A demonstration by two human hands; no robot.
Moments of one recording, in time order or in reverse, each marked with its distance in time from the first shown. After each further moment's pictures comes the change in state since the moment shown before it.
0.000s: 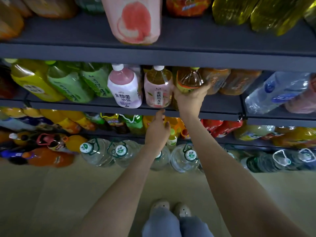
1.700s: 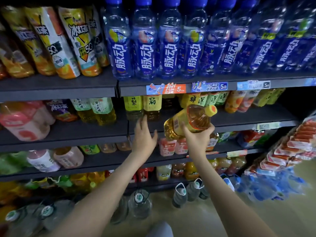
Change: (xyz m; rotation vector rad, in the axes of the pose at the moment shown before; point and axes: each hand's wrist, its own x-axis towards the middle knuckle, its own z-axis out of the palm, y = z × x) left_hand -0.109 0.471 0.092 0.127 0.187 0.407; right_hand 0.106 -0.159 -0.525 0.235 0.169 -0.029
